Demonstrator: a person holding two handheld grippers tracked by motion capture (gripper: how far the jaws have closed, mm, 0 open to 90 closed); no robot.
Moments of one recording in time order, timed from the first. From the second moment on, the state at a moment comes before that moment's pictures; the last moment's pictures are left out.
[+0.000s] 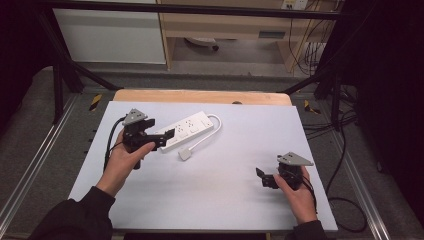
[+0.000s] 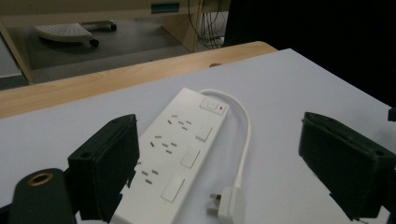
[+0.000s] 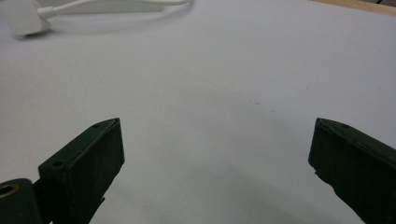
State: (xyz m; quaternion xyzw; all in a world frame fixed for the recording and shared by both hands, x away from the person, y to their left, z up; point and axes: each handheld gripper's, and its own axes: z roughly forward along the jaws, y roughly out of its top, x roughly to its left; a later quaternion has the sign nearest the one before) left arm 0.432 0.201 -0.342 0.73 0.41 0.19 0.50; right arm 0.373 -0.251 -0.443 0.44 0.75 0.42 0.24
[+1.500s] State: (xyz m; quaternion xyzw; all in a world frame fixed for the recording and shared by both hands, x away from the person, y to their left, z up) left arm 0.509 0.152 -0.349 0.72 0.43 0.21 0.50; right arm 0.372 -0.248 -0.440 0.43 0.76 0.43 0.24
